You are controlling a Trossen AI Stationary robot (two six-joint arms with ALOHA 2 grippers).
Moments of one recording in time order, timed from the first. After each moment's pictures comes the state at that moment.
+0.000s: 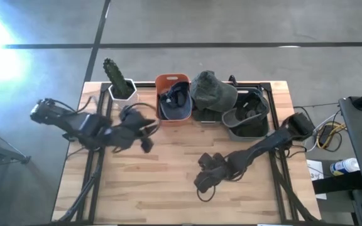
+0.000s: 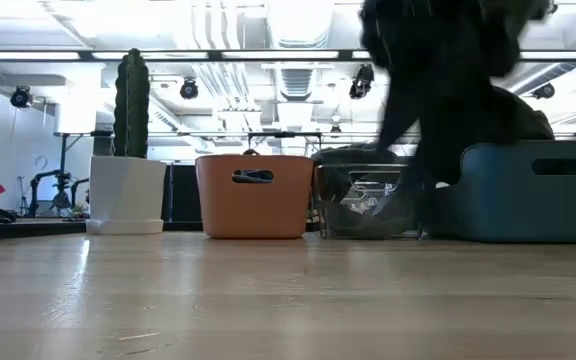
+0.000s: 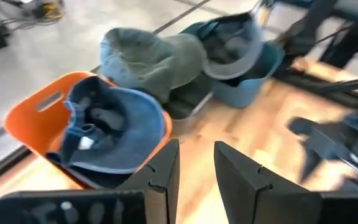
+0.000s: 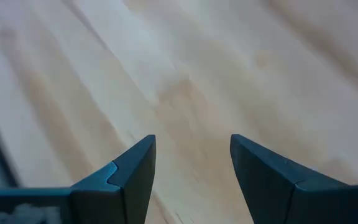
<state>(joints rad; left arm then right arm) -0.35 1.20 1.33 -0.81 -0.77 -0.65 0.47 1.79 1.17 -0.45 0.27 1.20</state>
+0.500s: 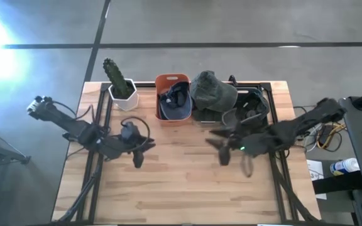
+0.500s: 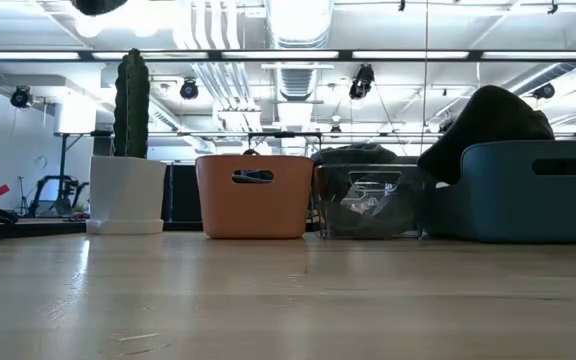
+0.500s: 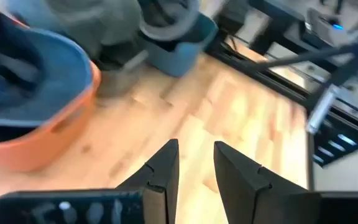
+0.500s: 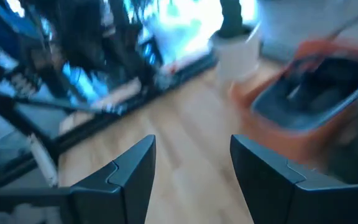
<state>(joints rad) -0.49 1.05 1.03 -0.55 -0.64 -0.78 0.44 1.25 1.14 -0.36 0.69 0.71</state>
